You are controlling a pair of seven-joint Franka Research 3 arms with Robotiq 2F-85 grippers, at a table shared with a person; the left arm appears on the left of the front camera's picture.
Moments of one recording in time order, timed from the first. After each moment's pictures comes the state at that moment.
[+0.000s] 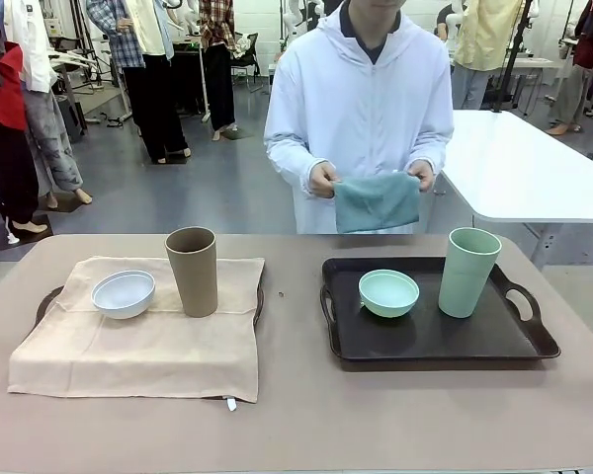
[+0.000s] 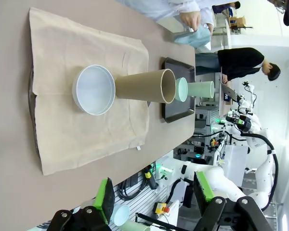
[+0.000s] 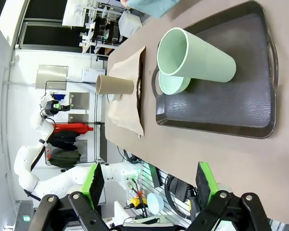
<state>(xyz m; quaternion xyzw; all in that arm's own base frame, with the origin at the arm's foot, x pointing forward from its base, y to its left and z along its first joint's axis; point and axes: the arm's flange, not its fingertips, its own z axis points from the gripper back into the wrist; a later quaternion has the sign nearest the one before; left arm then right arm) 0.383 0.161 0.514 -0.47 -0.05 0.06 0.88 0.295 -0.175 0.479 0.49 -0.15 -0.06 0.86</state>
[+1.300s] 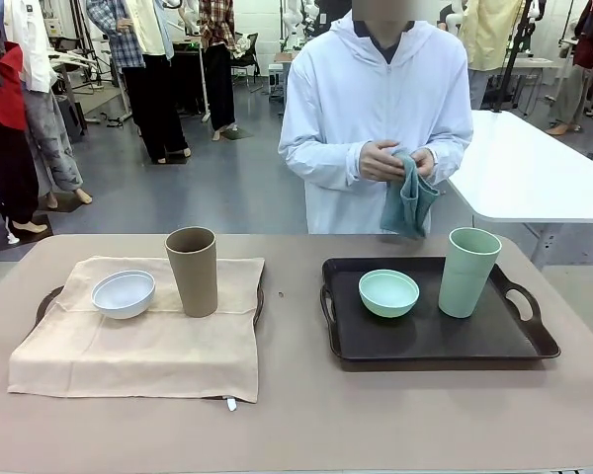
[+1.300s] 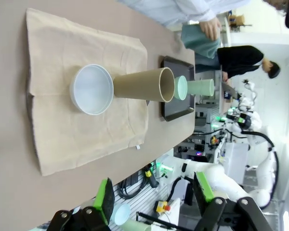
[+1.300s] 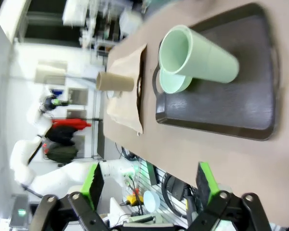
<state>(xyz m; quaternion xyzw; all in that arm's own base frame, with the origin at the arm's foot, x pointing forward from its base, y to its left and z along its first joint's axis) 0.386 0.154 0.516 -0.47 -0.05 0.05 0.88 0.297 -0.173 0.481 0.49 -0.15 -0.03 0.86</state>
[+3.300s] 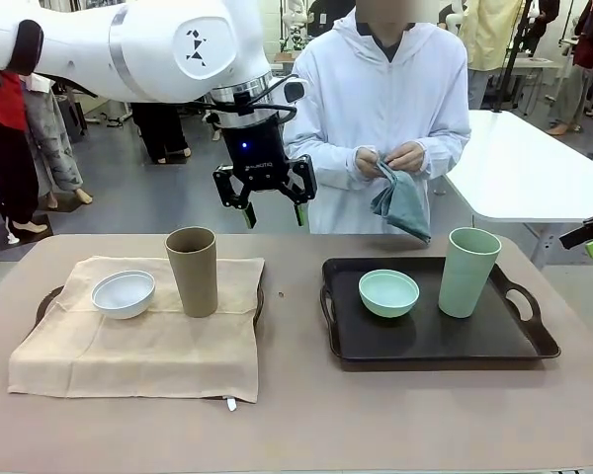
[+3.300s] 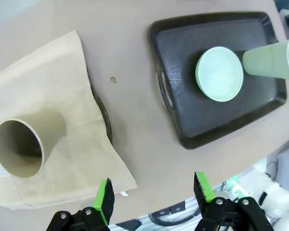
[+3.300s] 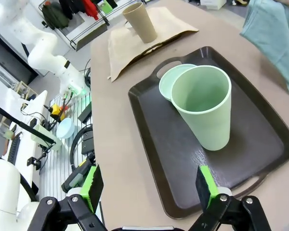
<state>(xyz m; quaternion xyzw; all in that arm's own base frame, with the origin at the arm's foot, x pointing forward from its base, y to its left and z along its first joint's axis) 0.436 -0.376 0.534 -0.10 -0.04 -0.11 0.99 0.418 -0.174 0.433 0.42 -0.24 0.44 0.76</state>
